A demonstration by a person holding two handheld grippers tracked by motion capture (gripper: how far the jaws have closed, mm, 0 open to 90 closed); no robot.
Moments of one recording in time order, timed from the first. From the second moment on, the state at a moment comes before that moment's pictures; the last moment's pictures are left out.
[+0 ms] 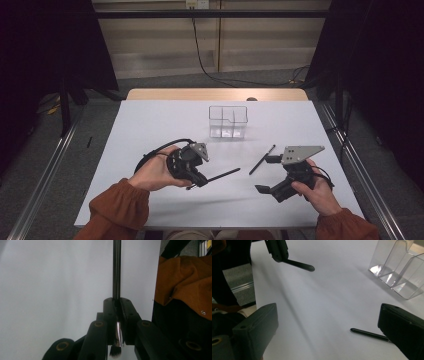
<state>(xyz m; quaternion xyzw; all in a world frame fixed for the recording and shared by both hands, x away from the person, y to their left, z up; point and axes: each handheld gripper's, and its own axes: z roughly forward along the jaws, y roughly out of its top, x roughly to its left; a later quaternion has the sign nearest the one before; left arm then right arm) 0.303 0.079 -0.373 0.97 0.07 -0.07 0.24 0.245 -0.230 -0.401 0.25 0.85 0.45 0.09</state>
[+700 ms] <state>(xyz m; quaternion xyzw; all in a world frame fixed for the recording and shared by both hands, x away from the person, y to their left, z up) 0.304 0.073 -0.382 0.98 0.06 -0.07 0.20 0.267 -0.190 -0.385 0.18 0.91 0.37 0.01</state>
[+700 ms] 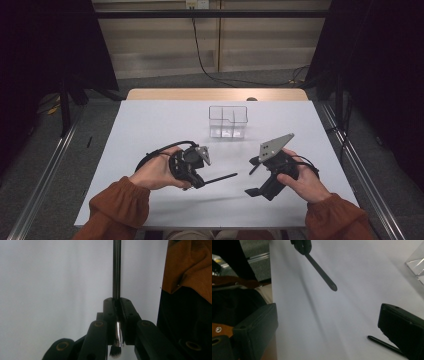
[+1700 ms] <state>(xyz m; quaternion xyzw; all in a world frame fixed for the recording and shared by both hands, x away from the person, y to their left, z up) 0.304 0.060 -0.391 0.98 0.05 -0.06 0.16 0.298 -0.141 -0.390 0.11 0.97 0.21 -0.06</state>
